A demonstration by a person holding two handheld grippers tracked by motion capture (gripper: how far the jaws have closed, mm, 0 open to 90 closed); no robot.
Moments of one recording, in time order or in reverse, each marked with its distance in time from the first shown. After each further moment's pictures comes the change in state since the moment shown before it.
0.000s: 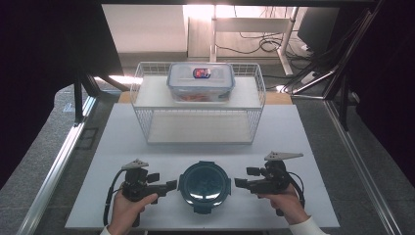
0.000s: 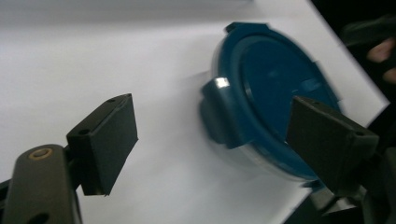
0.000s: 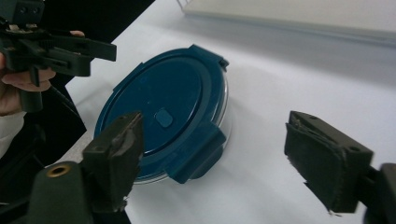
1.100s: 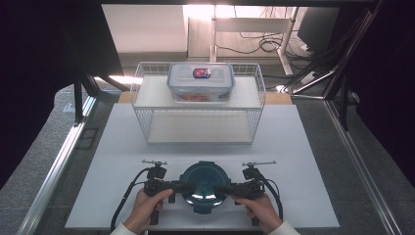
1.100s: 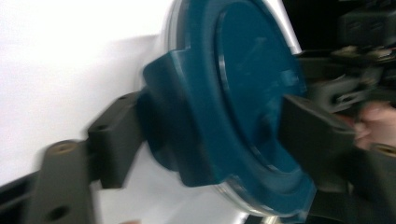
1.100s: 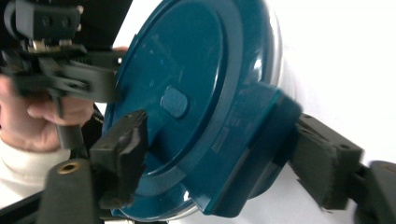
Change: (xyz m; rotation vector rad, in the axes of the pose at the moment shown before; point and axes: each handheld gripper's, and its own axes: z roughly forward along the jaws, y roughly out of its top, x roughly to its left) left arm 0.006 -0.002 0.061 0.147 -0.255 -0.179; right arm 0.006 -0.025 0.066 0.120 0.103 0.338
